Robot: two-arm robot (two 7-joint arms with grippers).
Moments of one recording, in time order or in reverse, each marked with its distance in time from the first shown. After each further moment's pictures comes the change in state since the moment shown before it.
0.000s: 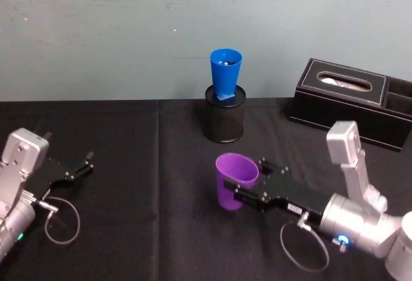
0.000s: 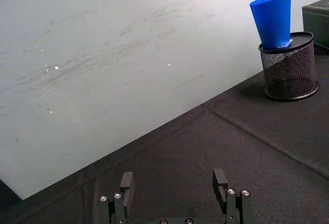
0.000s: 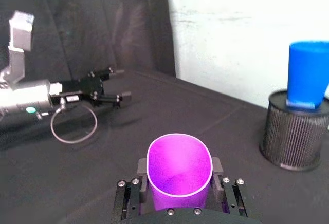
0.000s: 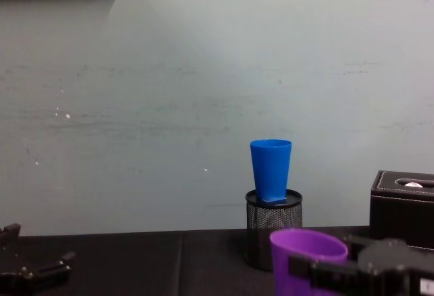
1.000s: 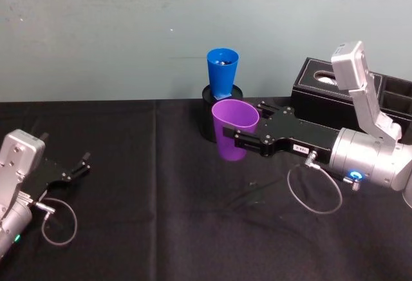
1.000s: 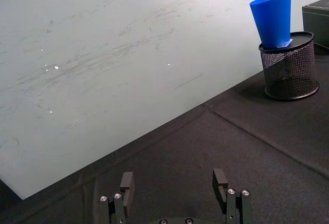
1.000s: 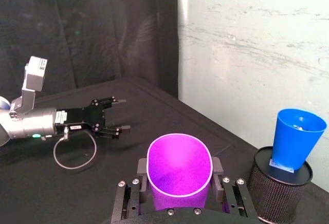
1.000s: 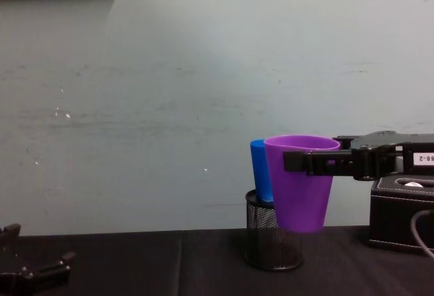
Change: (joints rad) left arm 0.000 0.000 0.000 0.000 0.000 0.000 0.000; right arm 0.181 0.104 -0.039 -0.124 0.071 0.186 -0.009
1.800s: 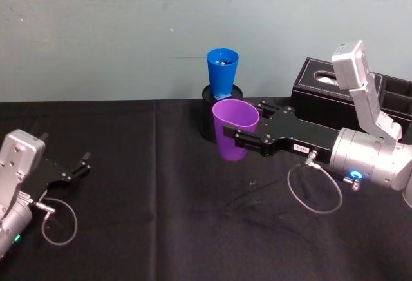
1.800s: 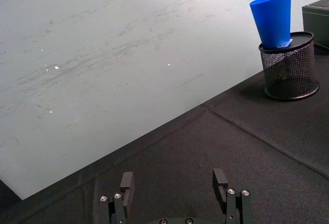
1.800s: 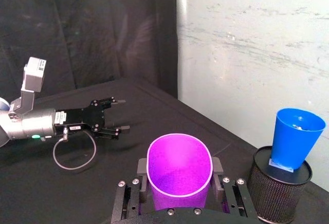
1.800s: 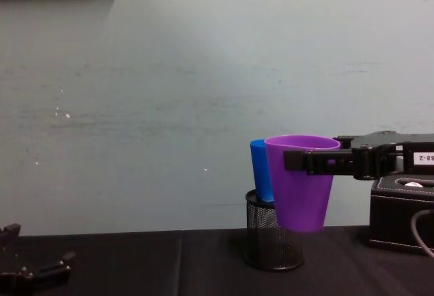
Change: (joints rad) left arm 0.000 0.000 0.000 0.000 0.000 0.000 0.000; right arm 0.002 0.002 -0.002 0.000 0.008 0.003 -0.004
